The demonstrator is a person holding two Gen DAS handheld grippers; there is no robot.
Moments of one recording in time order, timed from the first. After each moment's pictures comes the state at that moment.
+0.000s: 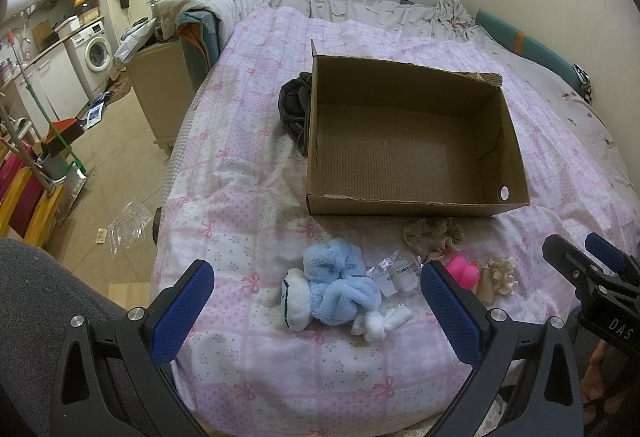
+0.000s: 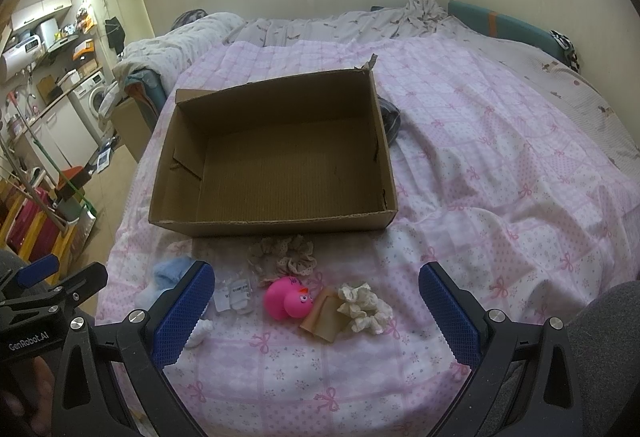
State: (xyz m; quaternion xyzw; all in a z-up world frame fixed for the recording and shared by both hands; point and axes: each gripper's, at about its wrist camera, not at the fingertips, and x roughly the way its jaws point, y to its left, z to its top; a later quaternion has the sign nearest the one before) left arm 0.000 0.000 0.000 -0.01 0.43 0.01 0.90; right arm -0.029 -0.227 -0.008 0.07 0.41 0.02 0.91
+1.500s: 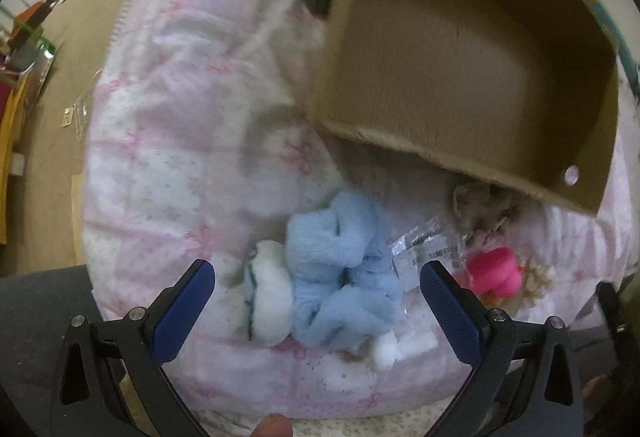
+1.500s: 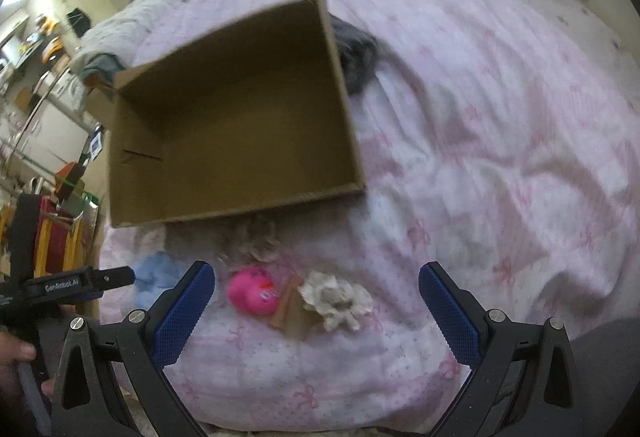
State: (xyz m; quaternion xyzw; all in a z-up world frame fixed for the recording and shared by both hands) left arm 0.109 0.007 -0.114 -0.09 0.68 0.01 0.73; right arm 0.029 -0.278 -0.052 0.15 0.54 0.01 0.83
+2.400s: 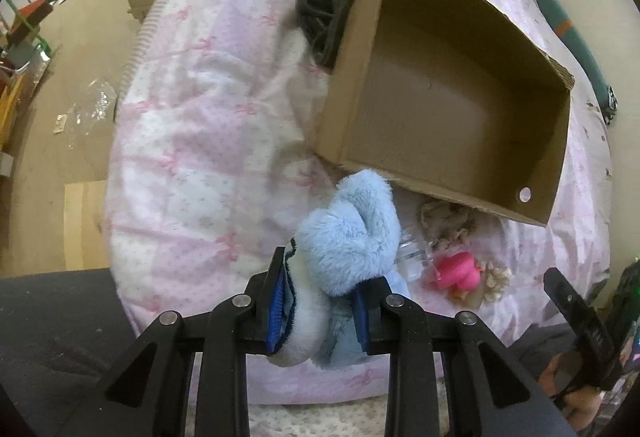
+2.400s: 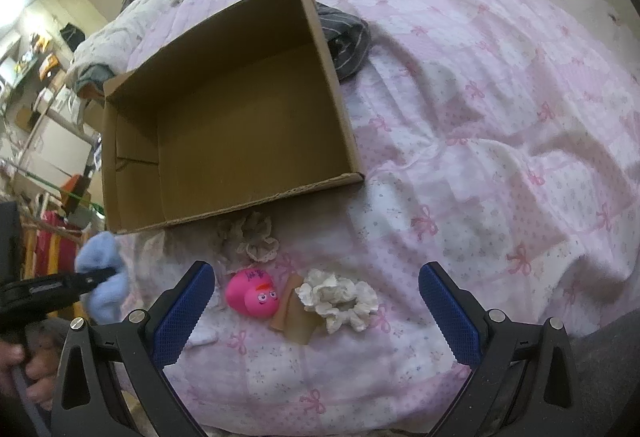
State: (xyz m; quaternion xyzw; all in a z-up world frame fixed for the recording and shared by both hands) left arm 0.078 0.057 -0.054 -0.13 0.63 -0.01 0.77; right arm 0.031 -0.287 -0.059 0.19 0.54 0.02 0.82
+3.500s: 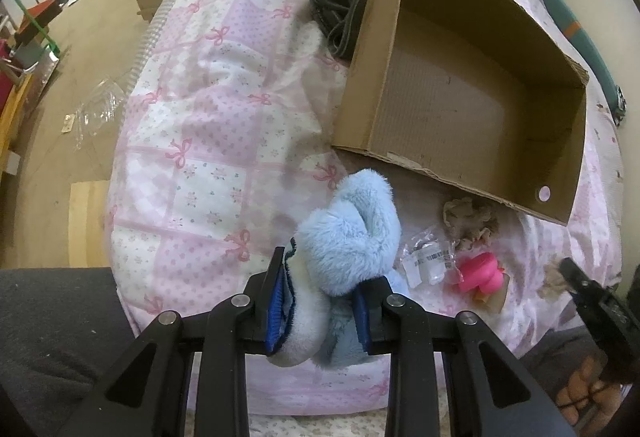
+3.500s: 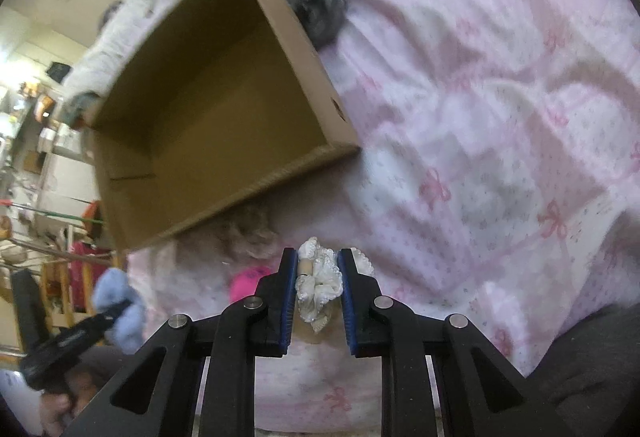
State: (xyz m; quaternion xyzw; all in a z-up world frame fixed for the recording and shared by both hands) left arm 0.077 0.055 -0.070 -0.12 0.62 0.00 0.77; right arm 0.036 -0.301 -0.076 0.28 0.55 0.04 0.79
